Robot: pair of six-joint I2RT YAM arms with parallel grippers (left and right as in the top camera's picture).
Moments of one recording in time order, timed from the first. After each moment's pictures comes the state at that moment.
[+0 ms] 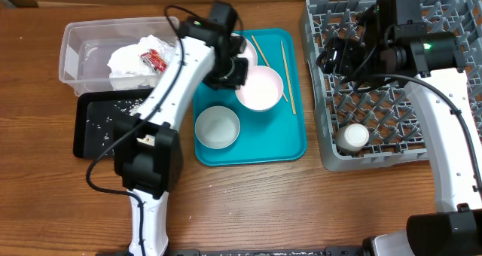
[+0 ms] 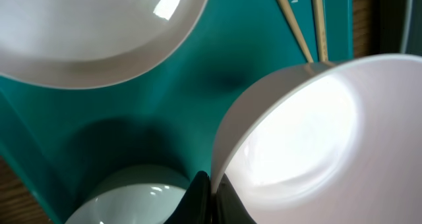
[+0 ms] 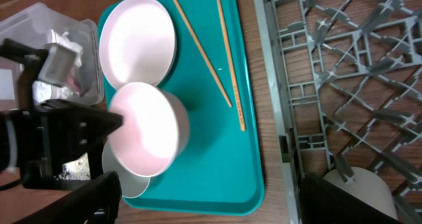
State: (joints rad) left arm -0.37 2.17 1.98 -1.20 0.23 -0.21; right arm 0.13 1.65 1.75 -1.17 -0.29 0.36
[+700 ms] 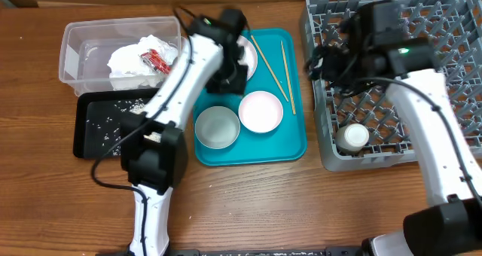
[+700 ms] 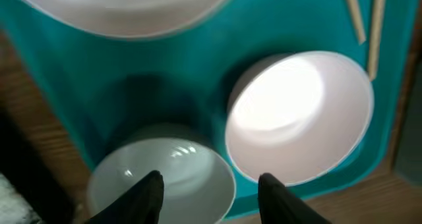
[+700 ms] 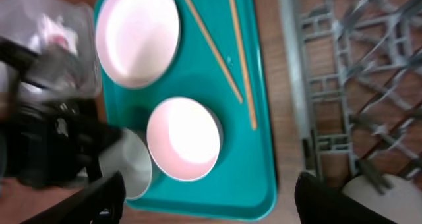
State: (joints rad) left arm -0.37 2.21 2.10 -1.40 0.14 -0.26; right arm 0.19 1.67 1.65 -1.08 -0.28 0.40
